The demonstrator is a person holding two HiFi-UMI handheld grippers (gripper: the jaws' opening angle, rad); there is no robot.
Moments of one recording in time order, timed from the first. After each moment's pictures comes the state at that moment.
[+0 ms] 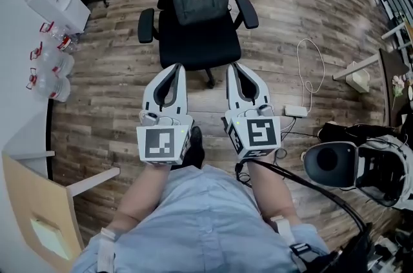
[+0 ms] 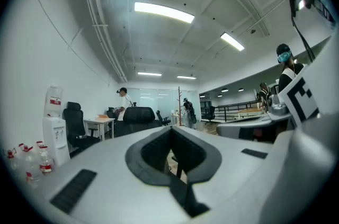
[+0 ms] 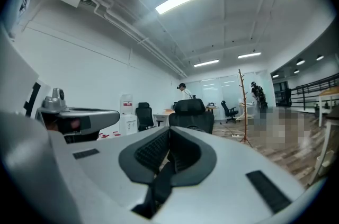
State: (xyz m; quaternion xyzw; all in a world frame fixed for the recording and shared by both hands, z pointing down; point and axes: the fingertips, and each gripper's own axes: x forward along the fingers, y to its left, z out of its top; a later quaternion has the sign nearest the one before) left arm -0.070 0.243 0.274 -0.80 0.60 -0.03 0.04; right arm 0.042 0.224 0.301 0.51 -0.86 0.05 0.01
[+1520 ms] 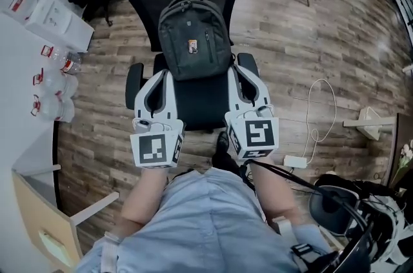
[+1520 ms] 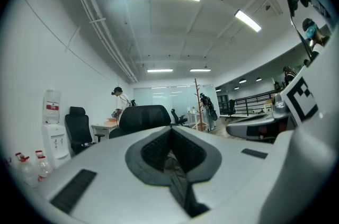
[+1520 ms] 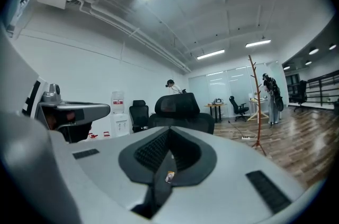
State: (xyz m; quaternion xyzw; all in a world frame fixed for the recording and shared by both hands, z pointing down) left arm -0.061 -0.094 0.281 -0.75 0.66 -0.05 0.06; right arm 0.074 -0.135 0.321 0.47 -0.88 0.06 0.02
